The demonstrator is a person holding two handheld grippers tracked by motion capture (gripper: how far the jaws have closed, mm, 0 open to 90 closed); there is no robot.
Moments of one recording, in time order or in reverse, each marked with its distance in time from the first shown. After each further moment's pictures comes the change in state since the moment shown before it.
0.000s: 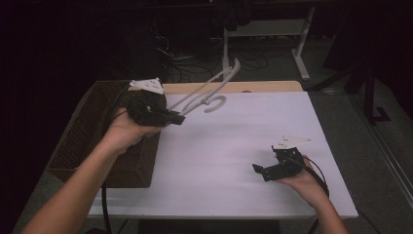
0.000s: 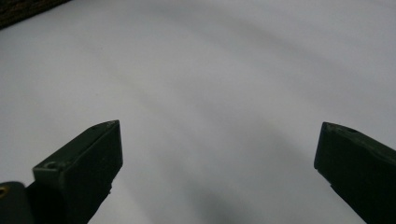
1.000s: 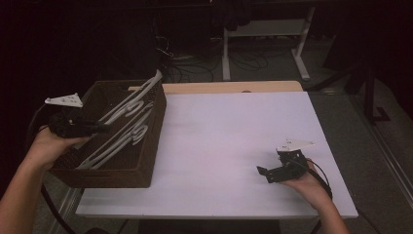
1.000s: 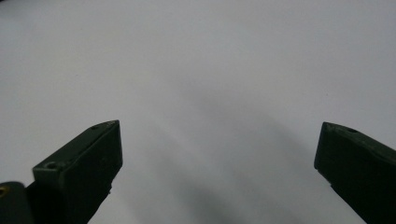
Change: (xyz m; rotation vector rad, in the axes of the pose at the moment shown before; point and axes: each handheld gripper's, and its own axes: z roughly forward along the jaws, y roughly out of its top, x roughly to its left) left arm 0.082 -0.145 -0.104 0.050 0.197 -0.177; right arm -0.009 -0.013 0.000 0.031 -0.029 0.020
